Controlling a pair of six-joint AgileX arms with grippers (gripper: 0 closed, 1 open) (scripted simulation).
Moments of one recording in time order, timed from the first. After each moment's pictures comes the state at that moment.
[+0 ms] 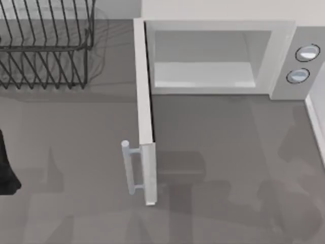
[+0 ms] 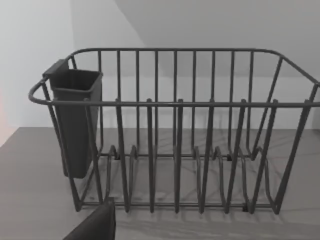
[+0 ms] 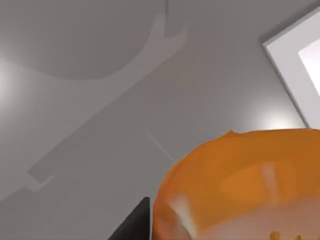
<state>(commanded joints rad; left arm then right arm) 0.00 0.00 0.00 0.00 0.00 0.00 0.09 1.40 0.95 -1.05 0.04 -0.88</state>
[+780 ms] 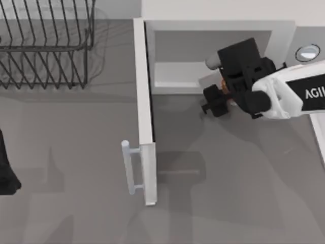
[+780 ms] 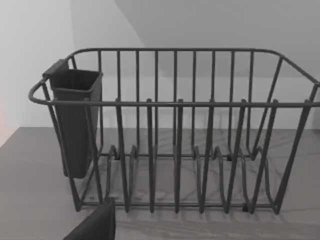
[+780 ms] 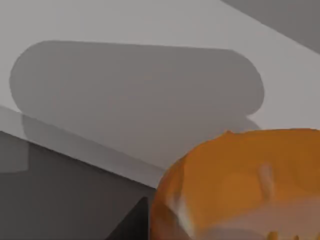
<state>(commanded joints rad) 0.00 0.00 0.00 0.00 0.00 0.00 0.48 2.10 1.24 0.07 0.45 -0.10</state>
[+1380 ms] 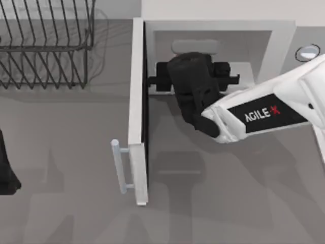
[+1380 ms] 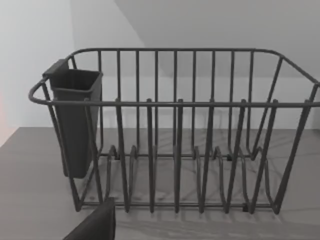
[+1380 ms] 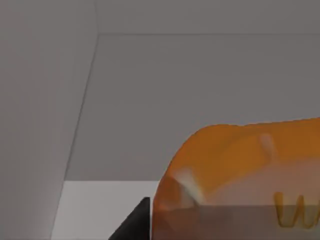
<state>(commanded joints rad) 0.00 0.00 0.00 0.00 0.00 0.00 0.65 2.32 1.35 0.53 0.63 0.28</state>
